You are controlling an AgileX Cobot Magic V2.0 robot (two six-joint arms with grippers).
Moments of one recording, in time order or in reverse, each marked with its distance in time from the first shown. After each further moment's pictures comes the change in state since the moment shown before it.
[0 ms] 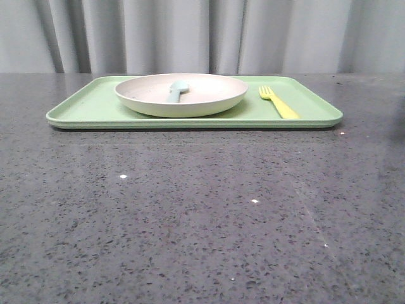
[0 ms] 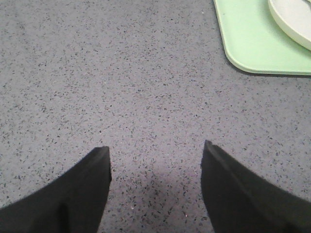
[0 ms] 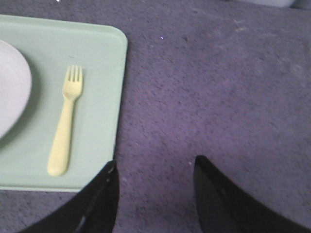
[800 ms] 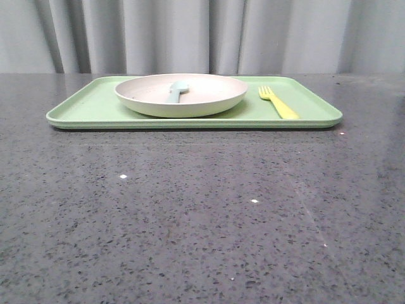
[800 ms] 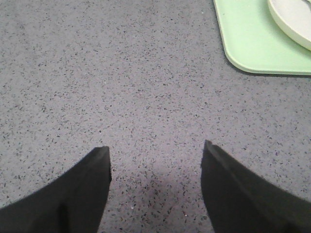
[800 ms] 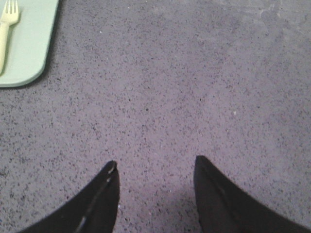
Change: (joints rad) left arm 0.000 0.000 0.000 0.000 0.000 0.000; right arm -0.089 -0.719 0.593 -0.009 0.015 0.000
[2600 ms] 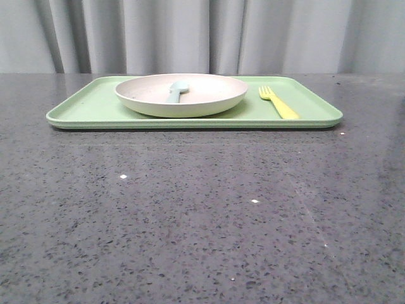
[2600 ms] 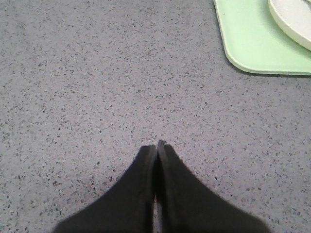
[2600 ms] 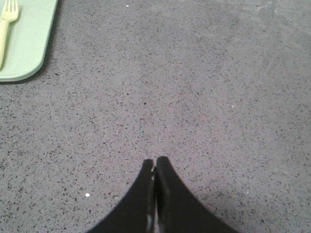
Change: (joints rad) left arm 0.000 0.000 0.000 0.000 0.000 0.000; right arm 0.000 -0.060 0.036 0.000 0.005 0.000
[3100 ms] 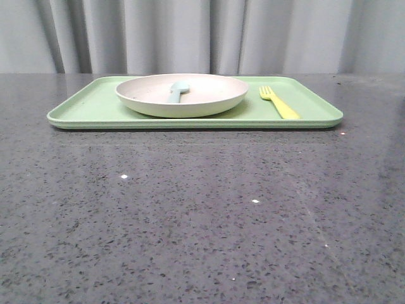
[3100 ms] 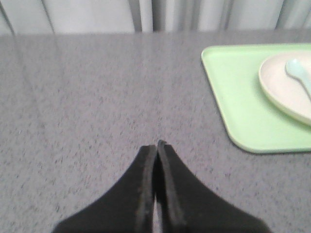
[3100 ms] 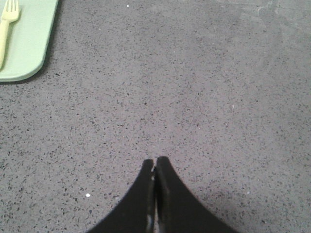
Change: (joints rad) left arm 0.000 -0.033 0.111 0.104 -0.408 0.000; right arm 0.000 0.000 0.000 0.000 0.000 0.000
